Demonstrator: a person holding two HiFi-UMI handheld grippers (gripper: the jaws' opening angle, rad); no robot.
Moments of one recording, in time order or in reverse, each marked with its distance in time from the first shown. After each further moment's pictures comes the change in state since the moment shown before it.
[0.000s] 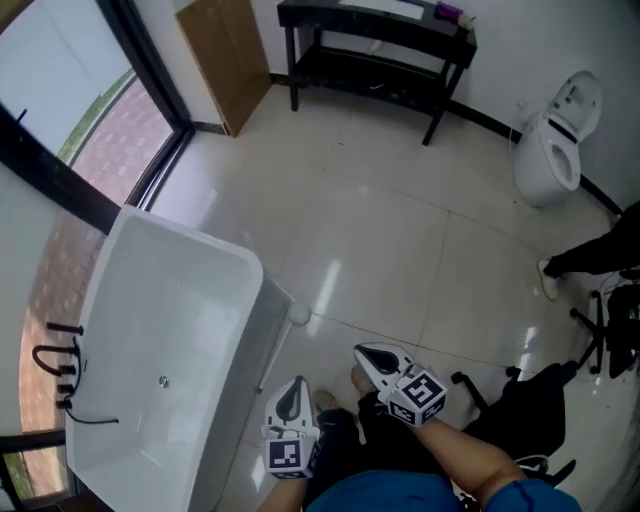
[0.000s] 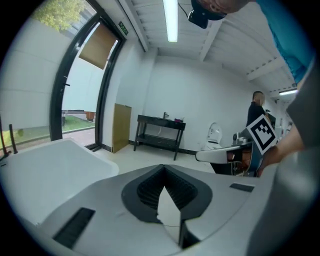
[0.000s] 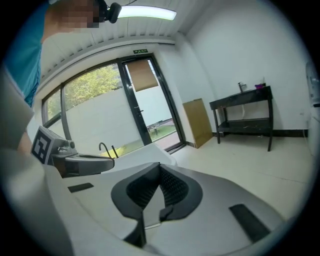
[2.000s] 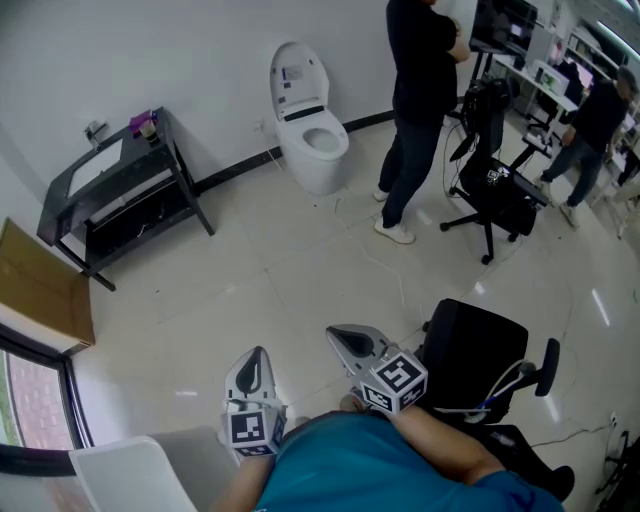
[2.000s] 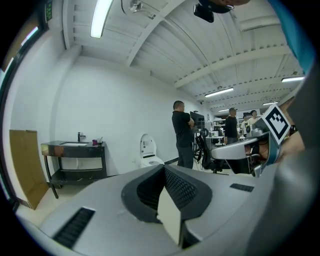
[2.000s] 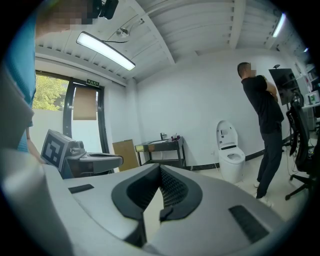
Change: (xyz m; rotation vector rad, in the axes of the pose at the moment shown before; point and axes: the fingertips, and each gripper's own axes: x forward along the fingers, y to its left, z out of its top) left arm 0.156 -0.507 0.168 0.416 -0.113 -0.747; right arm -0.485 -0.230 0.140 0.046 -0.399 -0.779
